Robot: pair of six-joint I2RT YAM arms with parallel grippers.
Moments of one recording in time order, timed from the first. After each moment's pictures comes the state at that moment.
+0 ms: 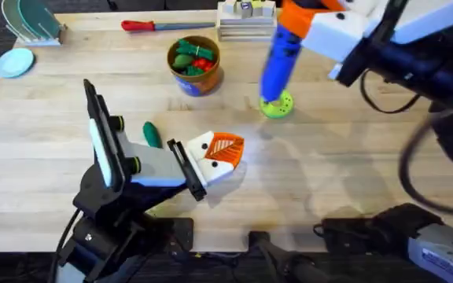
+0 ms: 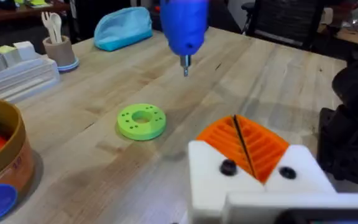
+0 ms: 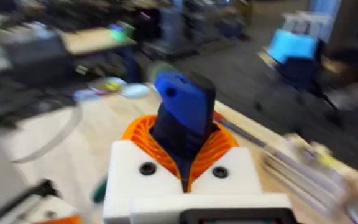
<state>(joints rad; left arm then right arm) -0.48 0.01 0.01 -0.06 0.58 -0.07 0.34 0.91 0.66 0.32 -0.58 0.07</state>
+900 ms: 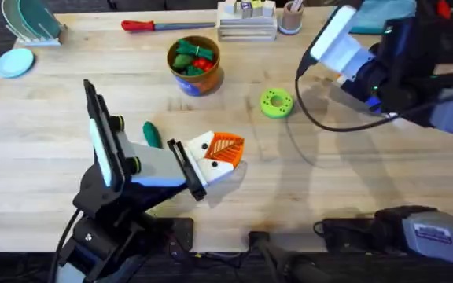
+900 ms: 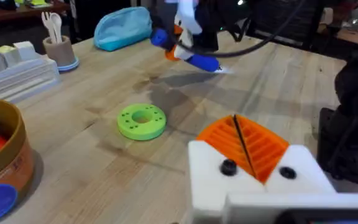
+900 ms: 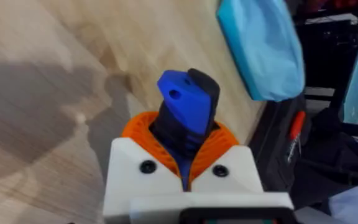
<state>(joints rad) -0.48 0.01 0.01 -0.06 0.58 -0.07 0.11 1.36 0.66 0.01 0.30 -0.98</state>
